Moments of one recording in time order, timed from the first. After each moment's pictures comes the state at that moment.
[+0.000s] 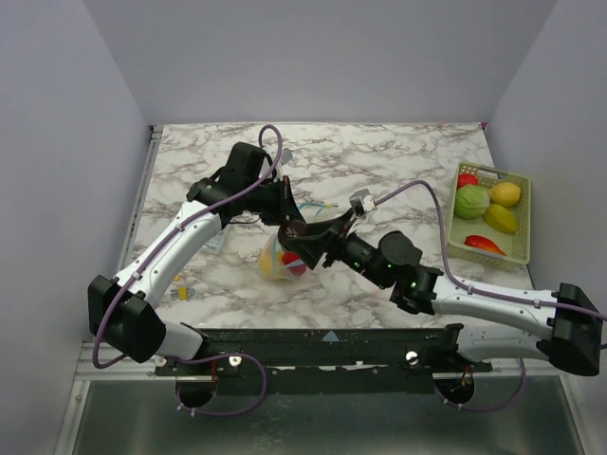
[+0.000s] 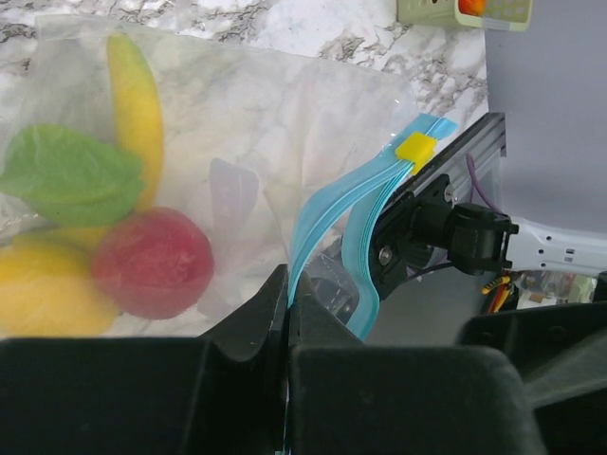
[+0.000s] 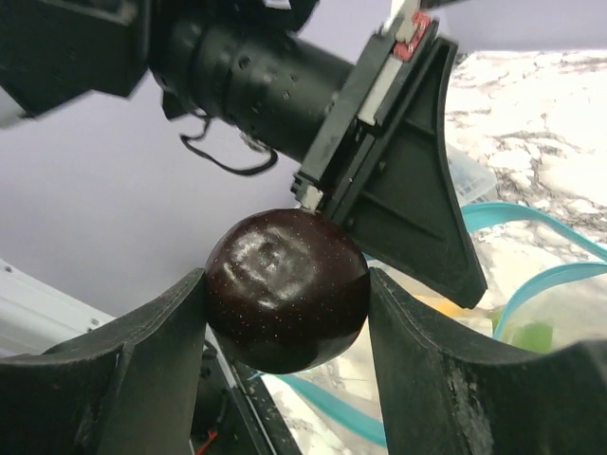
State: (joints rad) left arm -0.49 1.39 1.30 -0.69 0.54 -0.54; right arm 1.11 1.12 0.70 0.57 0.17 0.46
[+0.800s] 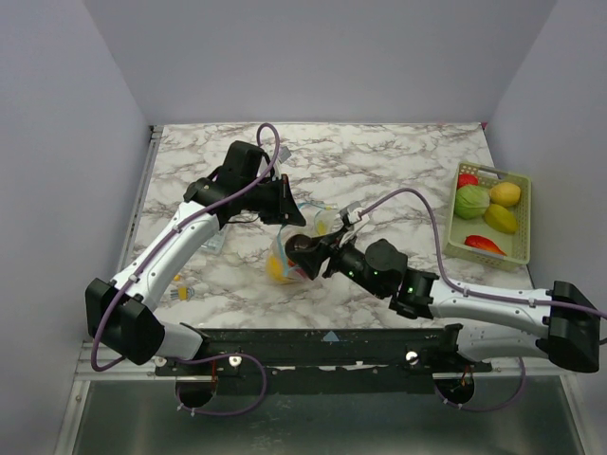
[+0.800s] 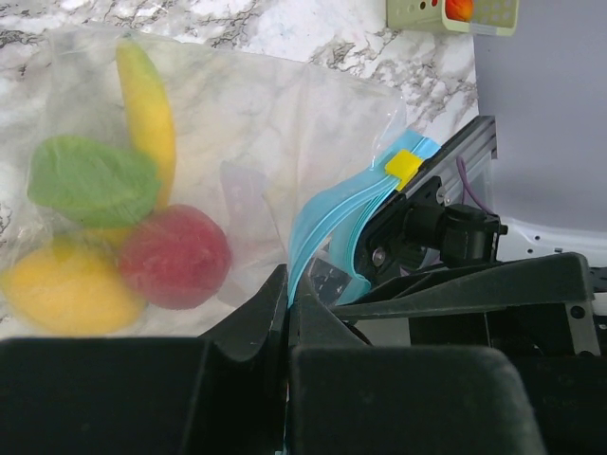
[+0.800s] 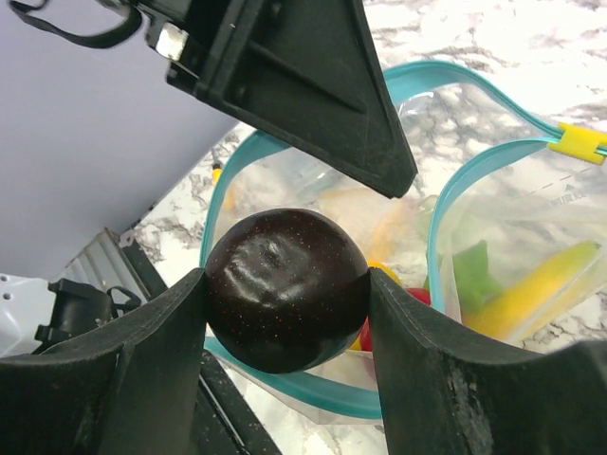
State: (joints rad) left arm -0.48 1.37 1.30 -0.69 0.56 -0.55; right arm 1.15 1.14 0.66 0.44 0.28 0.41
